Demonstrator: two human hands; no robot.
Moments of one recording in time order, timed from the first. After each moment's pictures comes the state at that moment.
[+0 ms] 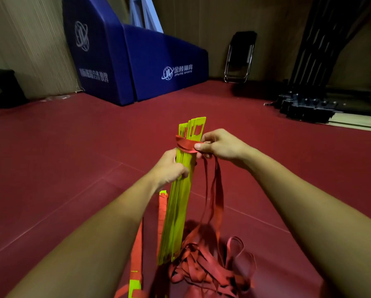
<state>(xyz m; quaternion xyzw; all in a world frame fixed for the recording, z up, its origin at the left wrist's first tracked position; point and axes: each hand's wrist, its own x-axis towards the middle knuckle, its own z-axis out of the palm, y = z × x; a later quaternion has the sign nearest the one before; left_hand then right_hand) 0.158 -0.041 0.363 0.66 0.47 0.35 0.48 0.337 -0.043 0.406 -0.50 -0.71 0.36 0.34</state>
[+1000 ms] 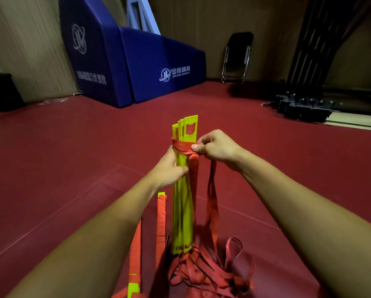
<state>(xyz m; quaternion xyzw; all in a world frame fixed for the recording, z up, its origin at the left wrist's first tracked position) 0.166 -0.036 0.358 0.69 0.45 0.36 0.44 0.332 -0.042 0.406 -0.57 -0.67 0.31 0.35</state>
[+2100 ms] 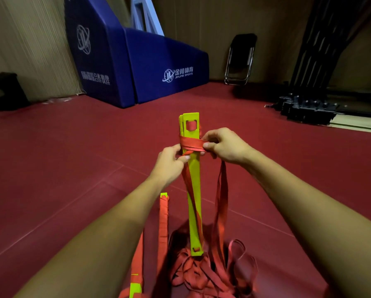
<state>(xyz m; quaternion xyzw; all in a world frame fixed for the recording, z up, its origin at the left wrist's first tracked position) 0.159 -0.028 0.359 0.70 0.50 0.40 0.31 0.345 -0.036 0.411 -0.56 -0.74 0.20 0.31</state>
